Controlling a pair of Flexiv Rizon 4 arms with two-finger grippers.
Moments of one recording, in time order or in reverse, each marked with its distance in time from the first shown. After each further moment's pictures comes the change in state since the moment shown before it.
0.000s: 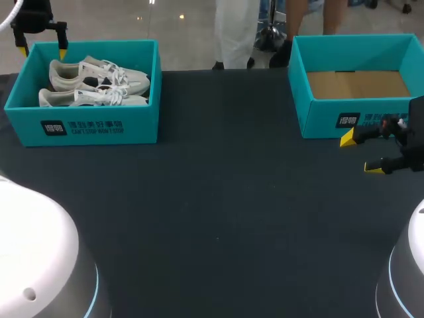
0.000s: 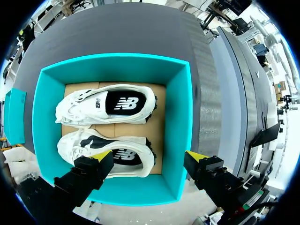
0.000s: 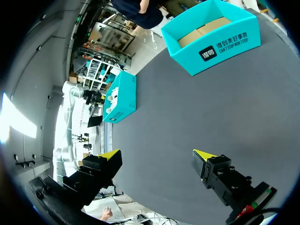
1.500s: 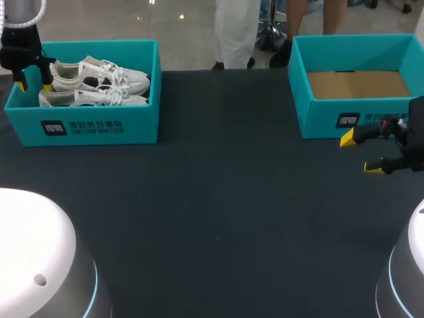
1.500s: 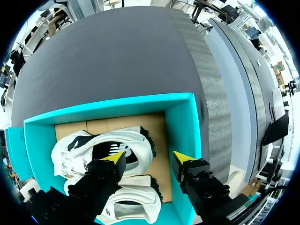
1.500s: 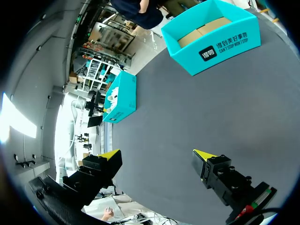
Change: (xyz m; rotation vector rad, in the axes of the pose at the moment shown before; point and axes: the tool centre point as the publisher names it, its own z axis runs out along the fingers) left arm 0.009 -0.086 0.054 0.034 -0.054 0.174; right arm 0.000 0.000 0.000 0.000 0.000 0.000
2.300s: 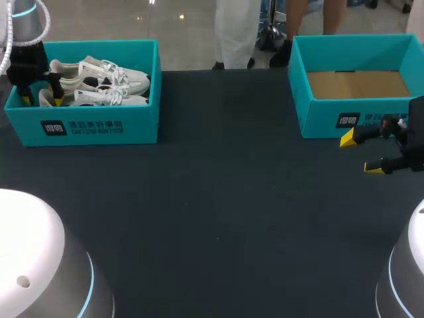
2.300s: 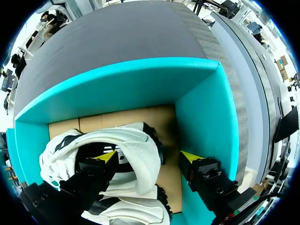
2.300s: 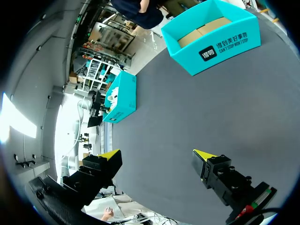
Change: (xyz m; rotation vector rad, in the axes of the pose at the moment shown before) left arm -0.005 0.014 0.054 0.011 -0.059 0.016; right arm 0.000 0.000 0.000 0.000 0.000 0.000
